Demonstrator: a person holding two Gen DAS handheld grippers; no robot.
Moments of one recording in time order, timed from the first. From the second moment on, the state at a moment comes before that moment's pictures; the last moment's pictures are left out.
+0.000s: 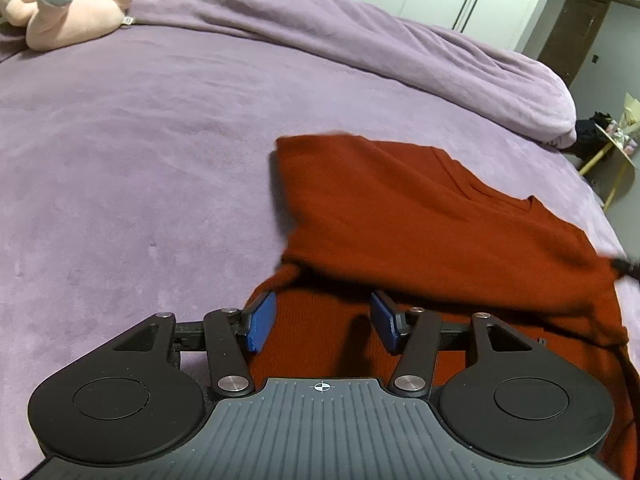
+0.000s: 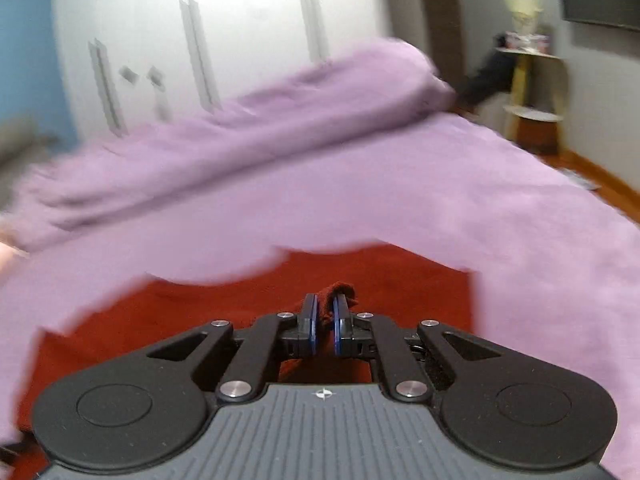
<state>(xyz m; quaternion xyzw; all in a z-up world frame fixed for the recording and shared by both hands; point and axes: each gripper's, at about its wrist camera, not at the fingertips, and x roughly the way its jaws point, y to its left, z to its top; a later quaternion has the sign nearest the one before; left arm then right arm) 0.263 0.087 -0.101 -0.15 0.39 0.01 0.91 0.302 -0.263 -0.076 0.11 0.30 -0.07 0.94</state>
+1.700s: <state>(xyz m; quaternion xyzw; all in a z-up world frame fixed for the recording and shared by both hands) 0.315 0.015 -0.101 -0.06 0.38 -0.01 0.92 0.298 -0.287 -0.123 0.09 0.34 -0.02 0.94</state>
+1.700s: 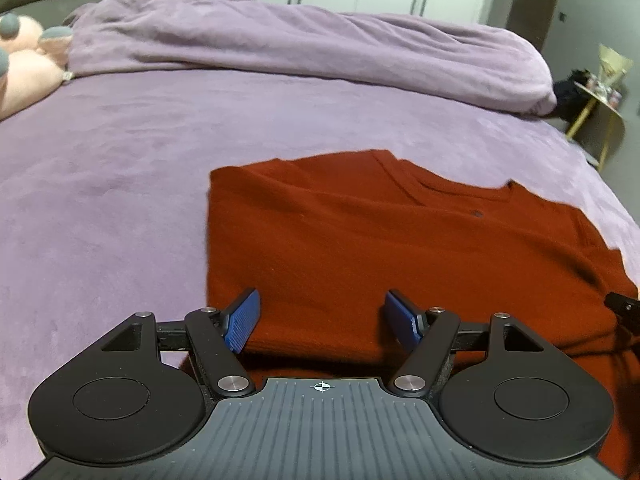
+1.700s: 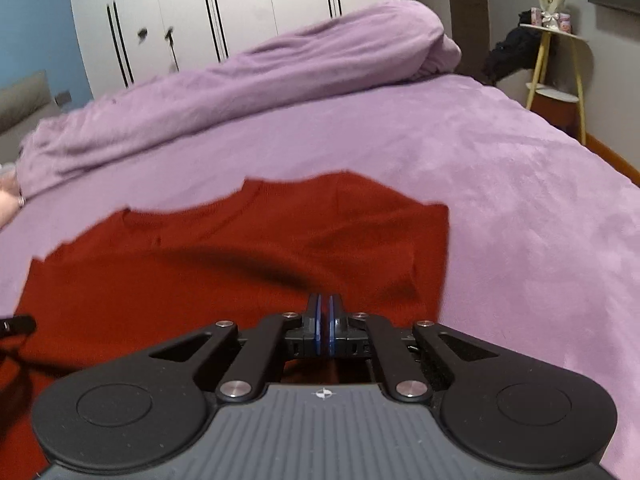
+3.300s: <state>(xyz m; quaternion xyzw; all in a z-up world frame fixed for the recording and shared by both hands) 0.077 0.092 -0.098 -0.06 0.47 0.02 0.88 -0.001 -0.316 -0.099 0.09 0.43 -0.06 0.89</state>
